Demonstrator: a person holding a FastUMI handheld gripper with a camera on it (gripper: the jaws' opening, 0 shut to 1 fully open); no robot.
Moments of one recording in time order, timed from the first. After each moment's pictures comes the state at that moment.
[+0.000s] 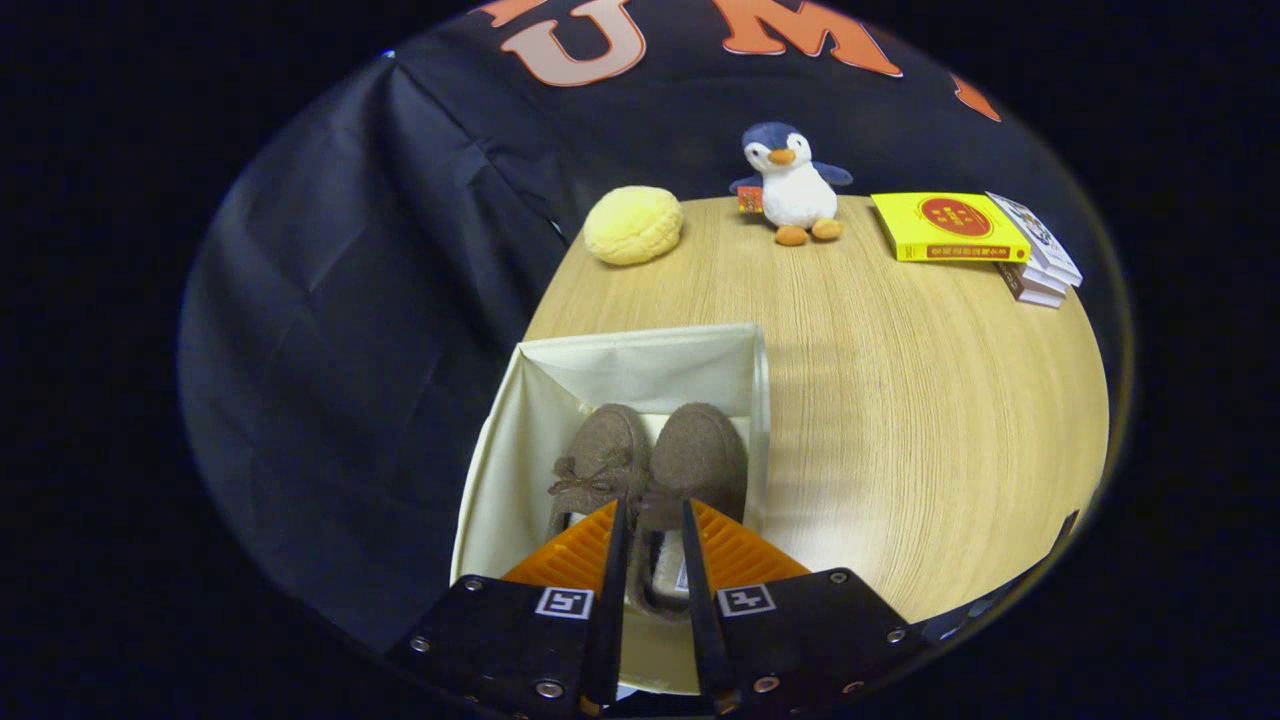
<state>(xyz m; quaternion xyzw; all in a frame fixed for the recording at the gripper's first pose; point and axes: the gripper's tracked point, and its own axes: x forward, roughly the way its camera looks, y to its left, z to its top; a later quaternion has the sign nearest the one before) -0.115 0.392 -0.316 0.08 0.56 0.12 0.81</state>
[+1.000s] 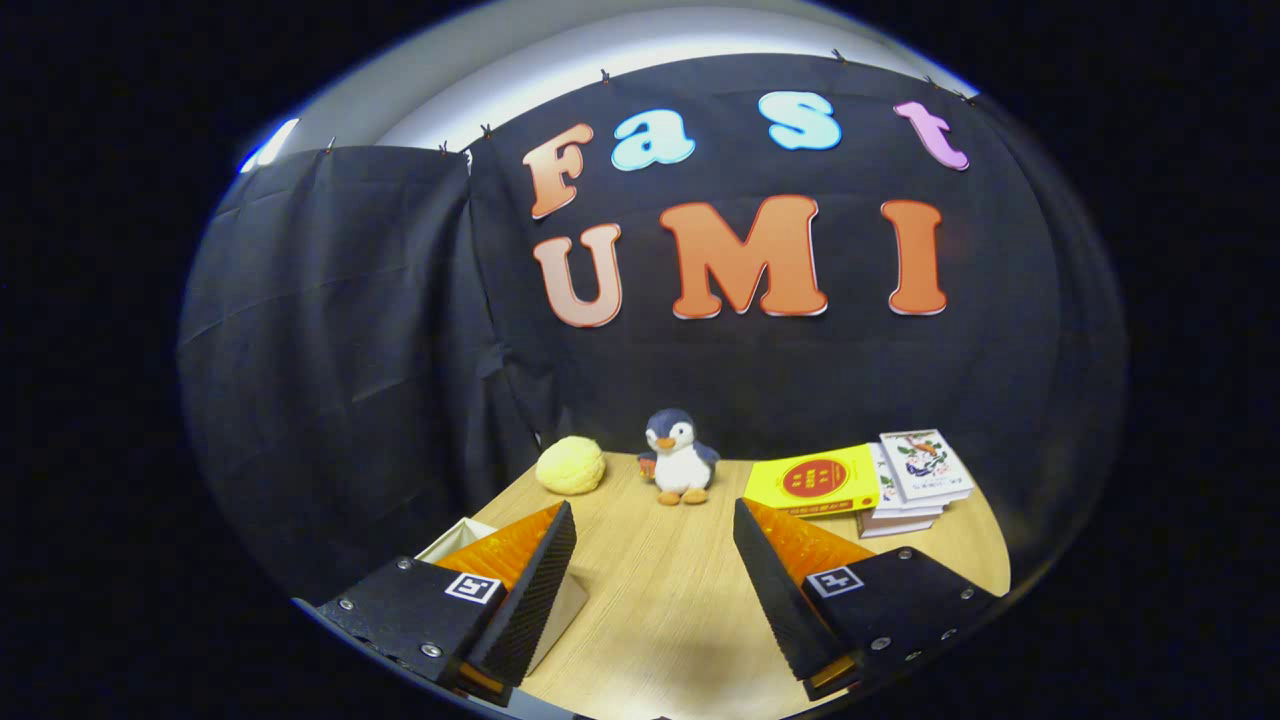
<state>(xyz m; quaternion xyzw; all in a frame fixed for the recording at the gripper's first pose) -0.034 0.148 -0.108 0.02 0.22 0.12 0.97</state>
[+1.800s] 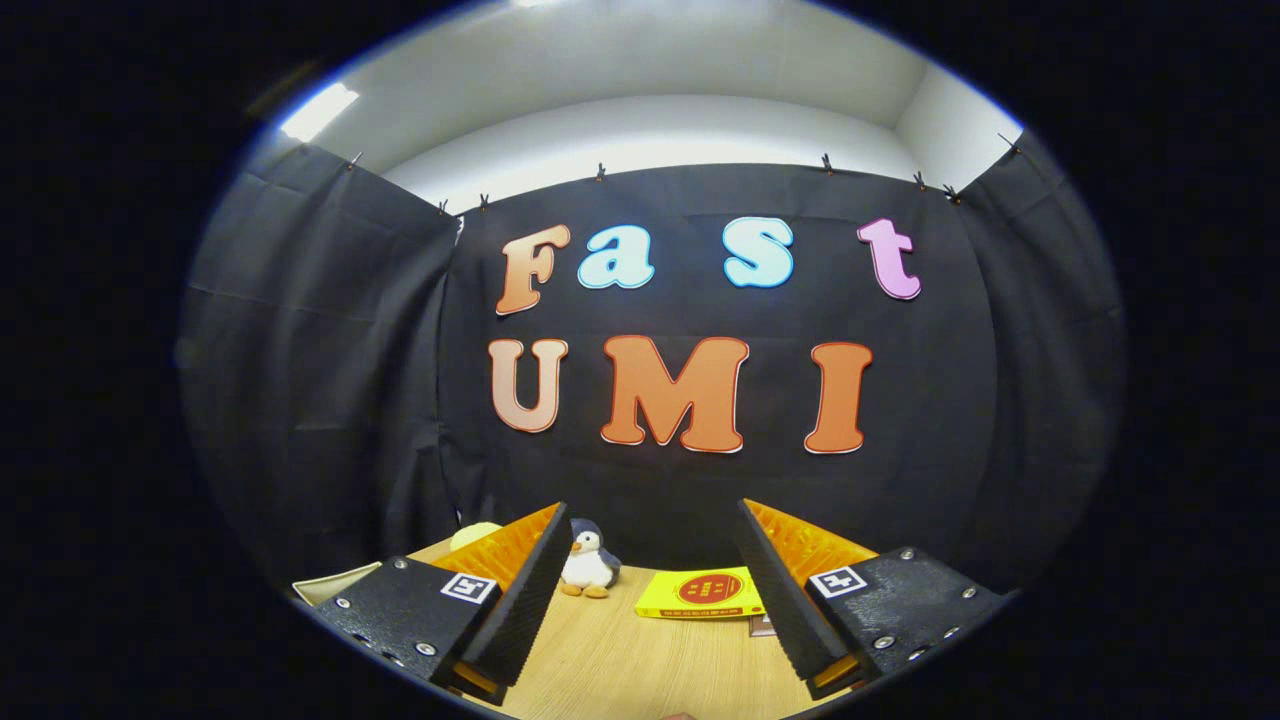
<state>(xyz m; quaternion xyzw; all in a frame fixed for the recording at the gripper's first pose) -0.022 0.077 -0.019 -0.04 0.05 0.06 1.00</state>
